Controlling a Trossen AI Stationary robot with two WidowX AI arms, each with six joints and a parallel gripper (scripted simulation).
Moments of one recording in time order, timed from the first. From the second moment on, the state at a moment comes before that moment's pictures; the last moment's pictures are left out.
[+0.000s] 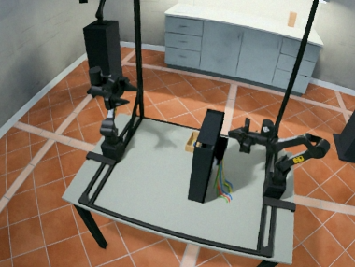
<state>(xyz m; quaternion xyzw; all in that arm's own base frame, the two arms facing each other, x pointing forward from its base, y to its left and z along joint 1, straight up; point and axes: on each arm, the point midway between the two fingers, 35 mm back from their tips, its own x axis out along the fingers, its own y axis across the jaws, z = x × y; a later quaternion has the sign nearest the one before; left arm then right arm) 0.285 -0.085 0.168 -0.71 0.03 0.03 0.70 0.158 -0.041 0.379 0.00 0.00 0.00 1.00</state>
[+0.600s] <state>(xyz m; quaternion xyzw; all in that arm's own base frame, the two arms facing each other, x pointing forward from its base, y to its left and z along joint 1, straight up) 0.285 -0.082 0.168 -0.71 0.03 0.03 0.70 0.158 -0.041 0.379 0.00 0.00 0.00 1.00</state>
